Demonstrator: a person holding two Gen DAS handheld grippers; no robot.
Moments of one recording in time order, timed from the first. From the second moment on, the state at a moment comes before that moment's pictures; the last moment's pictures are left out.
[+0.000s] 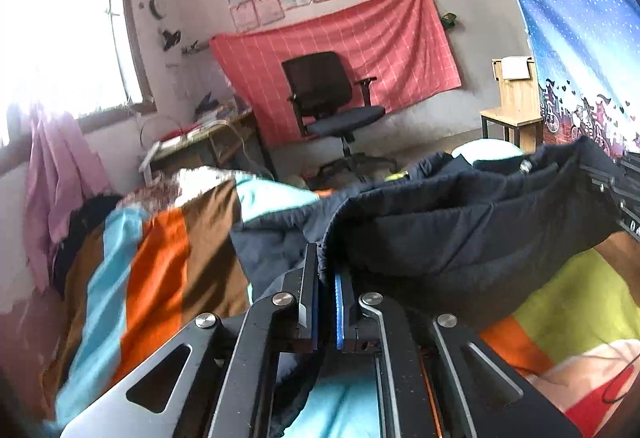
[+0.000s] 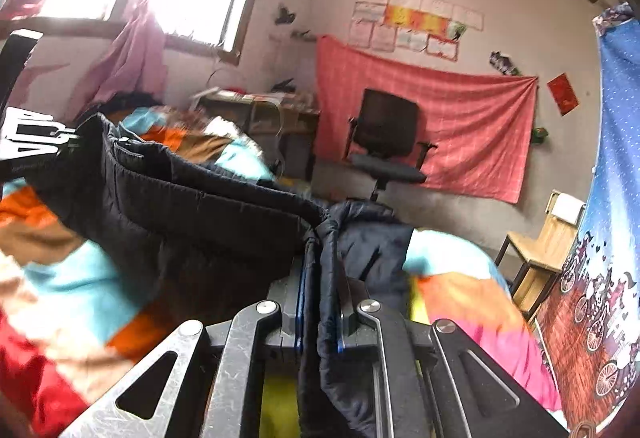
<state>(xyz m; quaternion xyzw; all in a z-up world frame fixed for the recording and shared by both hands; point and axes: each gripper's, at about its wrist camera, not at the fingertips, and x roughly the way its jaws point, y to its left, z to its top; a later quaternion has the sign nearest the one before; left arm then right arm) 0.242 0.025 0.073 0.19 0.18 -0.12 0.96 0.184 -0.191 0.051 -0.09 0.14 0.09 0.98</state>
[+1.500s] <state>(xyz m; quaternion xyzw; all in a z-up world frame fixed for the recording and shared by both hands) 0.552 0.036 0.018 0.13 0.24 -0.01 0.96 0.541 -0.146 0.019 -0.19 0.25 0.03 0.95</state>
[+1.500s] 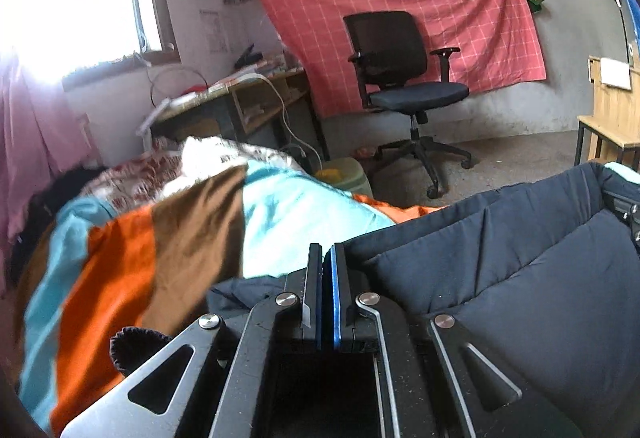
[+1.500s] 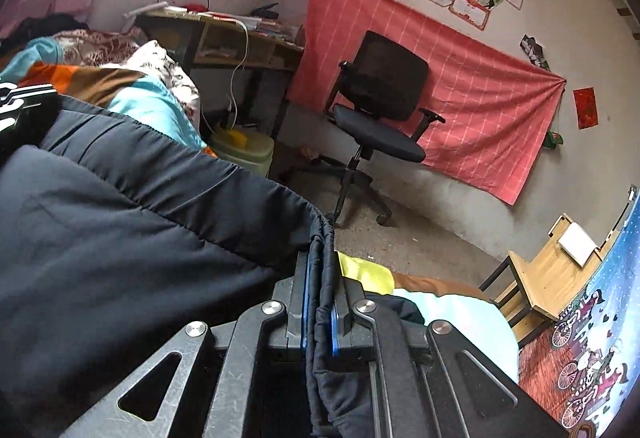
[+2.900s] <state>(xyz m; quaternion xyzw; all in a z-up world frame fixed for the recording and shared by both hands) 0.515 0.031 0.016 -0.02 0.25 -0.05 0.97 0.523 -0.172 0.012 -0.03 0.26 0.13 0.96</state>
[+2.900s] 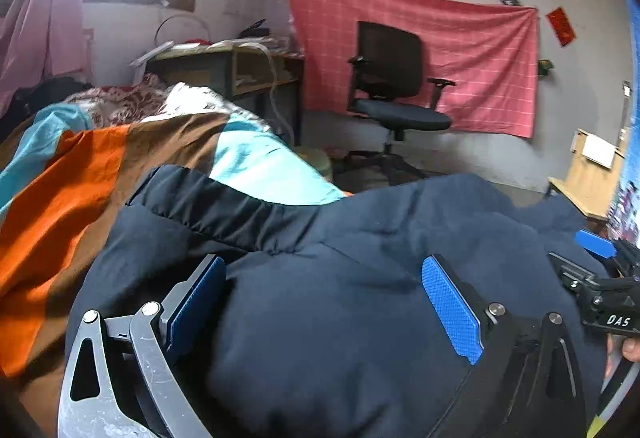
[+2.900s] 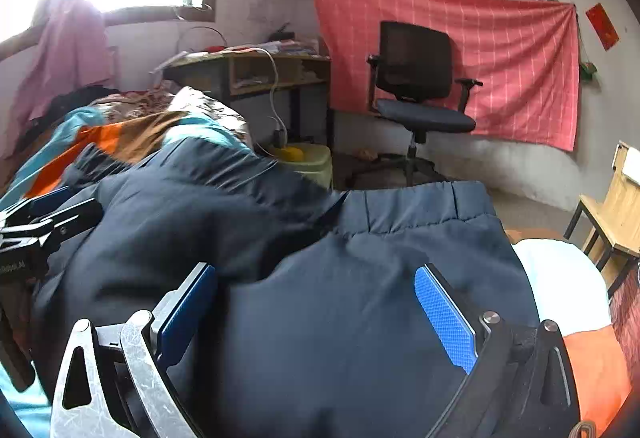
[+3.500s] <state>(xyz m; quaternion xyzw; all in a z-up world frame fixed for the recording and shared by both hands) 0.592 0.077 -0.008 -0.10 0.32 -0.08 0.94 0.629 -0.220 -0.029 0.14 0.37 0.17 0.90</state>
